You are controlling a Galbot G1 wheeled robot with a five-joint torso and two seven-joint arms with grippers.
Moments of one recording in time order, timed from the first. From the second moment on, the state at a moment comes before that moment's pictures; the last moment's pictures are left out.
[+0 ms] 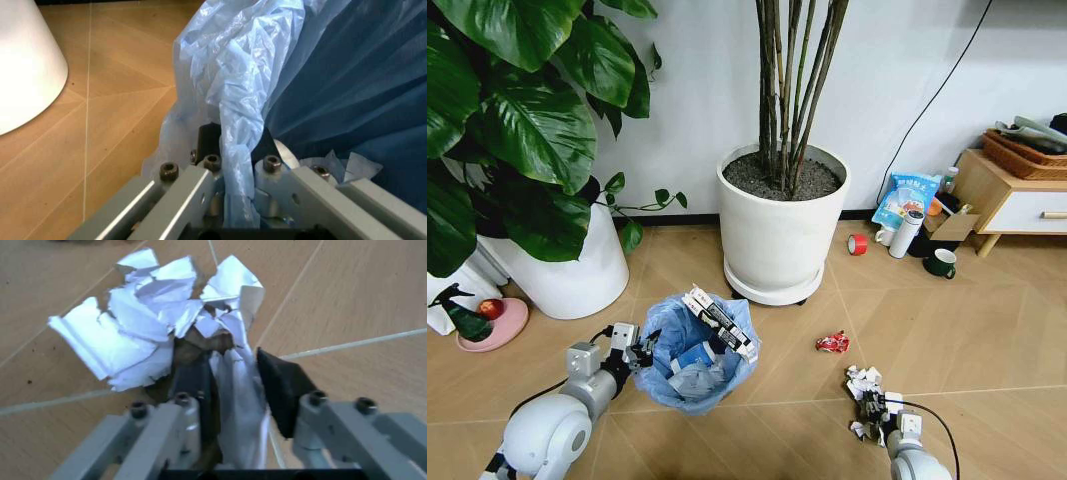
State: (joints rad) left arm 1.46 -1.04 -0.52 -2.12 -0.56 0.58 -0.01; right arm -1.39 1.36 0.59 1.36 0.26 -0.17 0.07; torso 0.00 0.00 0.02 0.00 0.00
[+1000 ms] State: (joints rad) left arm 1.43 -1.02 -0.49 -2.10 -0.58 0.59 -0.02; right arm -1.51 1.15 0.63 1.98 0.43 -0.19 0.04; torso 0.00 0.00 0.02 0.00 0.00
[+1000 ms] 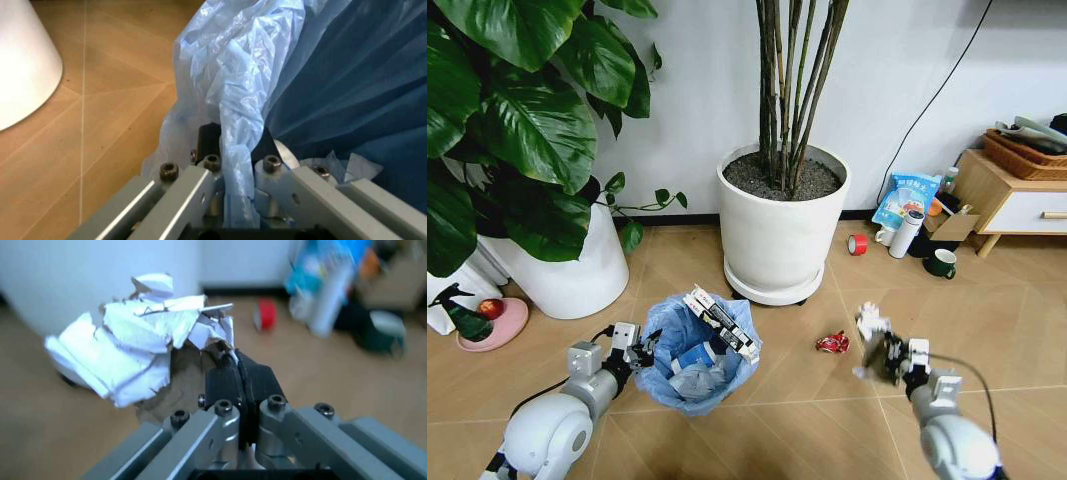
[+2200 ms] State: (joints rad) left arm 1.27 -1.00 -0.35 -2.03 -0.70 0.64 -0.08; right arm -1.30 0.88 0.10 2.24 0.55 -0.17 0.00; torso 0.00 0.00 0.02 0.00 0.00
